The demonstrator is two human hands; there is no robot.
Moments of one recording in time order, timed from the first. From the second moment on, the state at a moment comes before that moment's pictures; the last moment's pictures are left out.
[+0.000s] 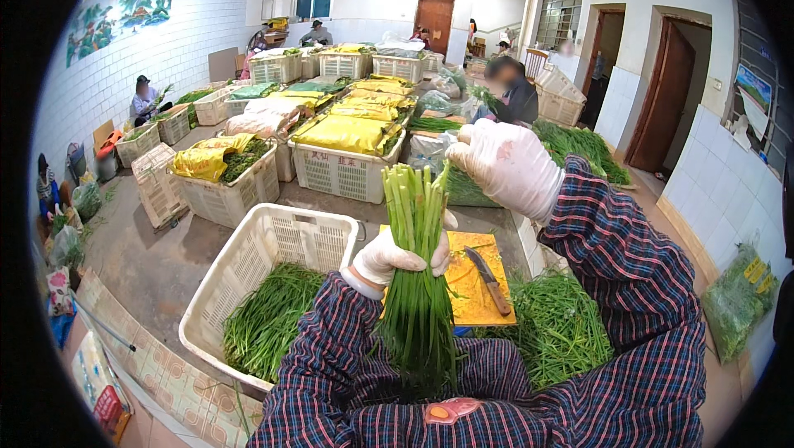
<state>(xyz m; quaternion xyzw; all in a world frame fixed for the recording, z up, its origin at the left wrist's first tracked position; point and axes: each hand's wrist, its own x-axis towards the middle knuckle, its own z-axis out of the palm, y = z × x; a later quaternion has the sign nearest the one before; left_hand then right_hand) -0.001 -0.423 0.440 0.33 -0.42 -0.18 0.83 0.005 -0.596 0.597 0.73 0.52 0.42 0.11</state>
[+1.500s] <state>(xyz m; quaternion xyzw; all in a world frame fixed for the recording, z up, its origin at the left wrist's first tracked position) -0.005 -0.461 0.456 0.41 -0.45 -0.23 0.76 -0.036 -0.681 0.583 0.90 0.25 0.33 0.11</state>
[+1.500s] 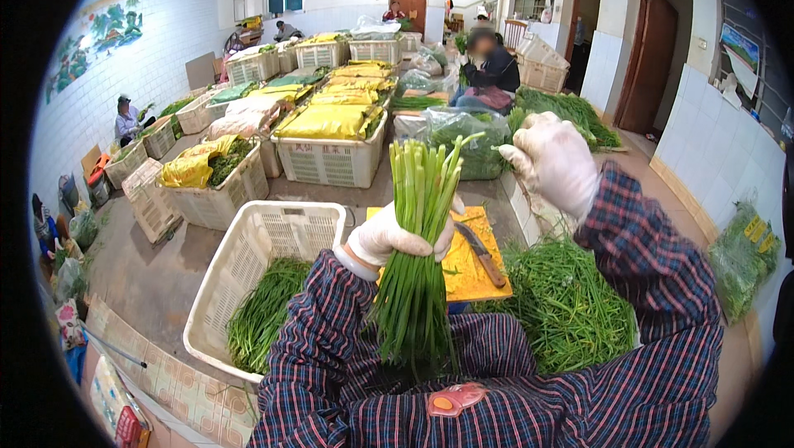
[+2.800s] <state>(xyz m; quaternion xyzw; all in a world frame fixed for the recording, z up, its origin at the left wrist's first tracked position) -0.014 -0.470 0.468 0.43 -0.41 -0.22 0.78 0.016 -0.762 0.573 0.96 0.25 0.07 0.03</state>
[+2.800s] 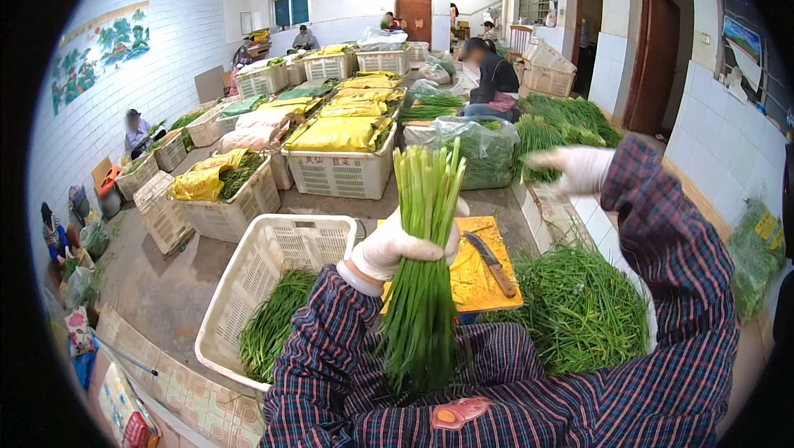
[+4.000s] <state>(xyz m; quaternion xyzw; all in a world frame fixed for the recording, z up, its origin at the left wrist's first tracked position) 0.017 -0.605 0.453 0.04 -0.31 -0.27 0.91 0.035 -0.615 0.640 0.81 0.22 0.27 0.46</state>
